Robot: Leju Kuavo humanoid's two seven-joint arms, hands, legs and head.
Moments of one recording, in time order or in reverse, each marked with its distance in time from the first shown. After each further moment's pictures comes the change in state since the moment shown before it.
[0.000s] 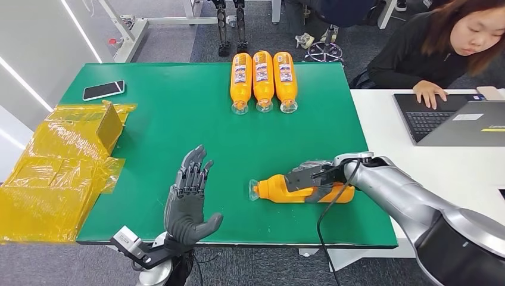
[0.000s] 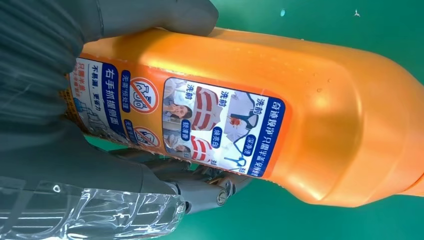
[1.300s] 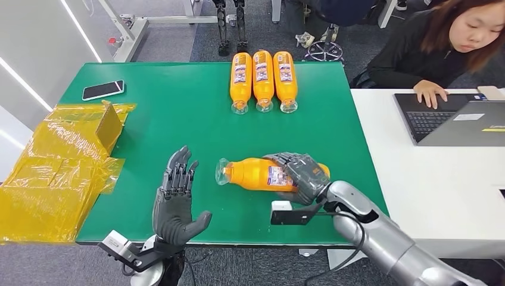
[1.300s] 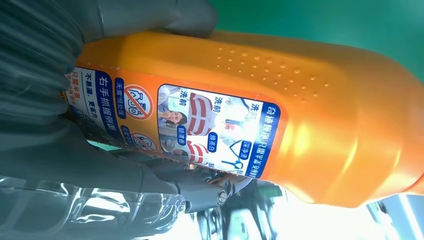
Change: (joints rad) left arm 0.037 -0.002 0.068 -0.040 -0.043 0.019 -0.002; right arm 0.471 -0.085 -0.421 -0.689 0.376 -0.772 0.058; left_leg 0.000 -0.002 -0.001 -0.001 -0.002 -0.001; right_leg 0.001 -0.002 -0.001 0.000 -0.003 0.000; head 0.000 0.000
